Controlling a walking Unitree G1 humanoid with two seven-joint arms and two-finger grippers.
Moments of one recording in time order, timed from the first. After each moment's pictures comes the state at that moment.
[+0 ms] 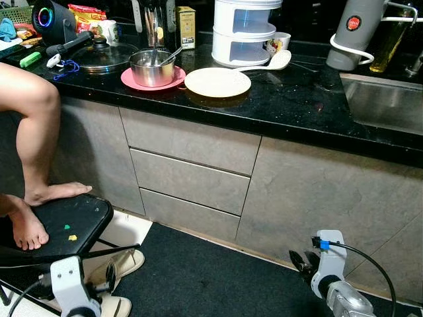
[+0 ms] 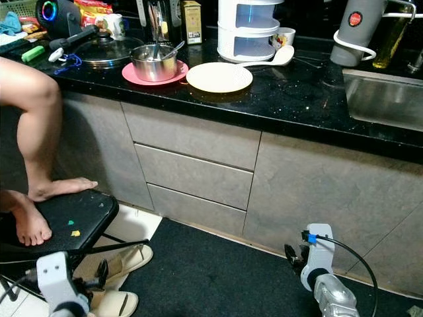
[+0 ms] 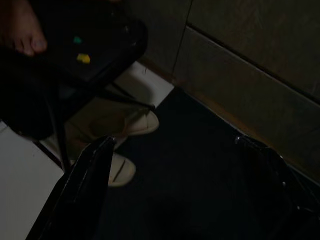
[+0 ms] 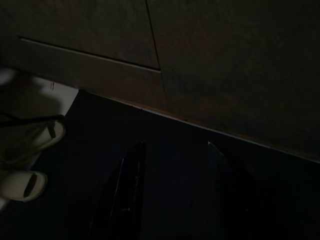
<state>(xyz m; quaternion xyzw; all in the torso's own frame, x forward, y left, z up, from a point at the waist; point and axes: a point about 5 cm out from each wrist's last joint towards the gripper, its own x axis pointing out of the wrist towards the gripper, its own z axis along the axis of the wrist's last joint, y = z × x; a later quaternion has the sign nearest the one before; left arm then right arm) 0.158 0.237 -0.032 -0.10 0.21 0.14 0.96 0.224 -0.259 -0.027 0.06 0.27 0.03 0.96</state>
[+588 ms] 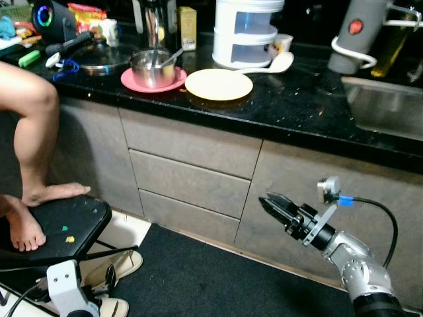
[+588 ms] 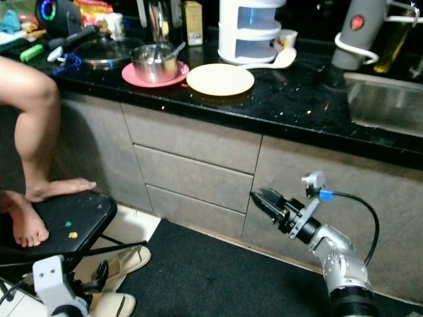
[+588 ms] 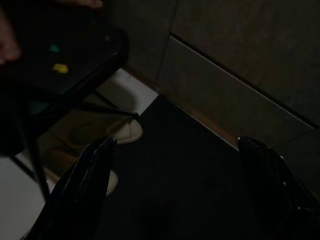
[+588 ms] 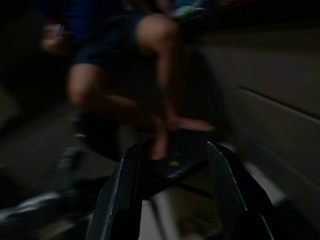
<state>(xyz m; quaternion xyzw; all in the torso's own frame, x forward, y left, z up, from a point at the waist) 0.160 0.237 -0.029 -0.12 0.19 0.12 0.97 0.262 -0.193 0.106 0.23 0.06 0.48 0.84</state>
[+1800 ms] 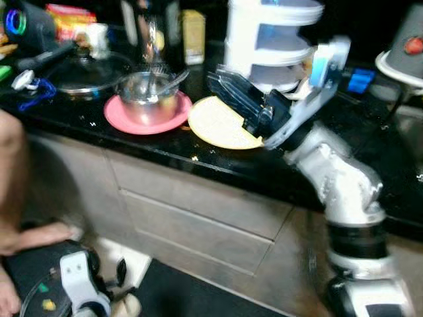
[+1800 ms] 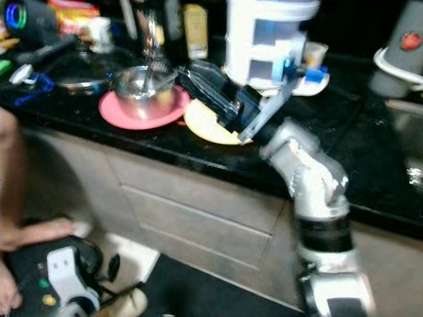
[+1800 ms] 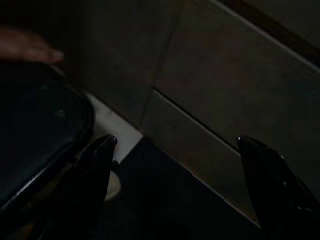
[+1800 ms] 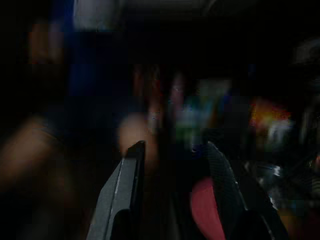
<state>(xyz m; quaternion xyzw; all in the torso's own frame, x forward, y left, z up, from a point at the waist) 0.166 0.238 -0.033 -0.12 0.19 0.10 0.97 0.297 -0.099 0.296 0.05 -0.17 0.54 0.82</state>
